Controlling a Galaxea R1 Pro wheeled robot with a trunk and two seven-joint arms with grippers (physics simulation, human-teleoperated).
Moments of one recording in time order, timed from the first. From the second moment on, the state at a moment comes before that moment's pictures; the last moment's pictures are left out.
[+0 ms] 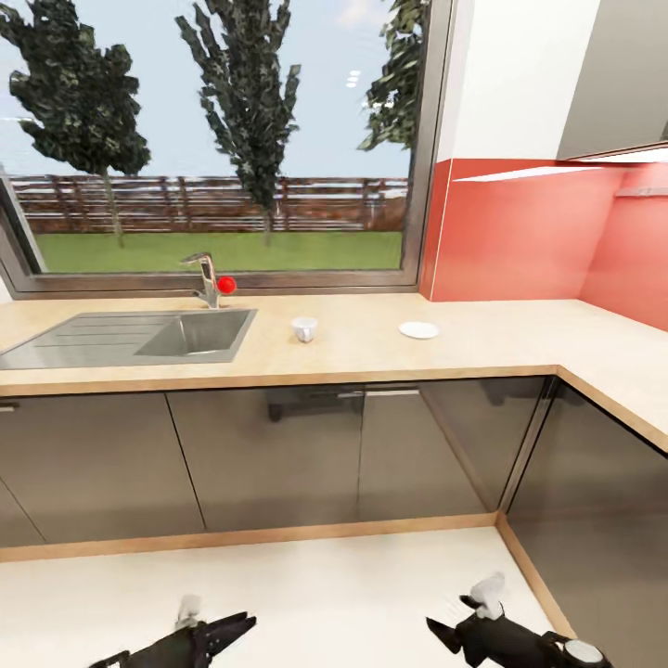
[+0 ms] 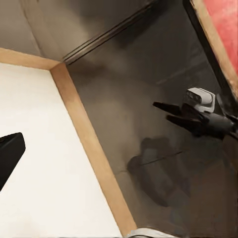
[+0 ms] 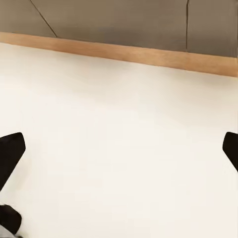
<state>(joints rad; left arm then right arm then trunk) -0.29 0.32 -0.46 -0.57 0.89 0.16 -1.15 -0.07 -0.17 -0.07 -1.14 0.03 0.30 0.72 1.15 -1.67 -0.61</state>
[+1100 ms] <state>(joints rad) -0.79 -0.01 0.01 -1.30 0.91 0.92 -0.39 -1.28 -0.50 -0.21 -0.73 -0.10 1.00 0.81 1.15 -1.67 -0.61</state>
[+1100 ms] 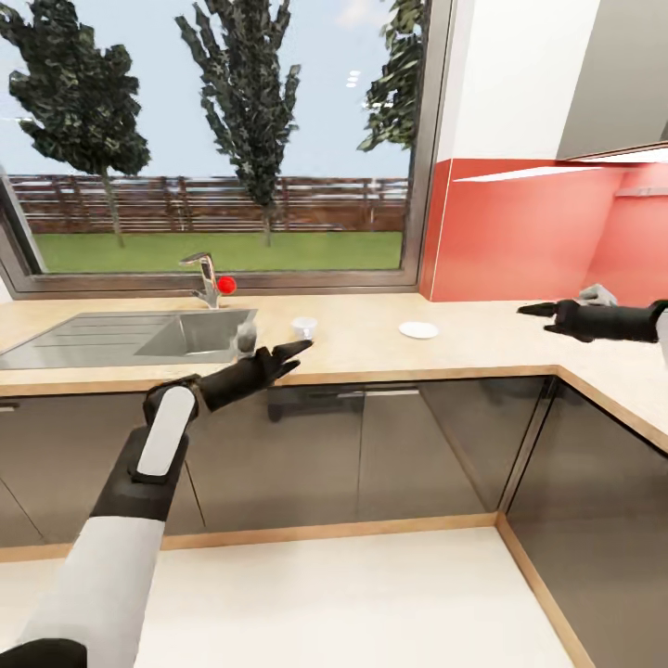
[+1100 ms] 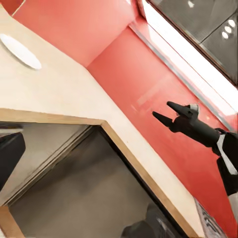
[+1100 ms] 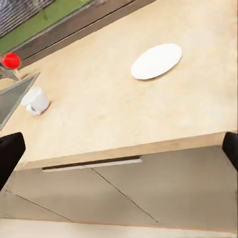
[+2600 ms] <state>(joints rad) -1.02 -0.15 0.19 -1.00 0.91 0.92 -0.35 -1.46 -0.55 -0.21 -0.37 0.01 1.00 0.77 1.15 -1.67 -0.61</state>
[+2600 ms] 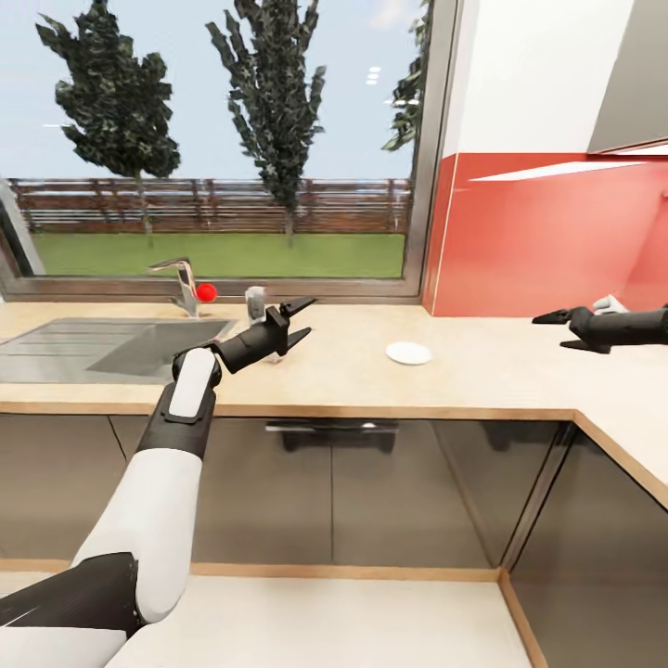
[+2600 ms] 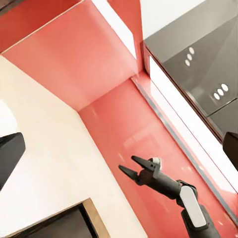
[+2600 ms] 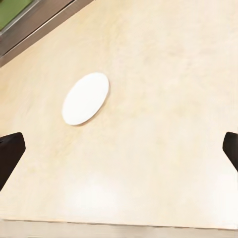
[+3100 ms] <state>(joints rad) -1.02 -0.15 0.19 -1.00 0.91 0.92 -0.35 -1.46 -0.55 -0.21 -0.35 0.01 1.00 0.77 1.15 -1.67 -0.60</state>
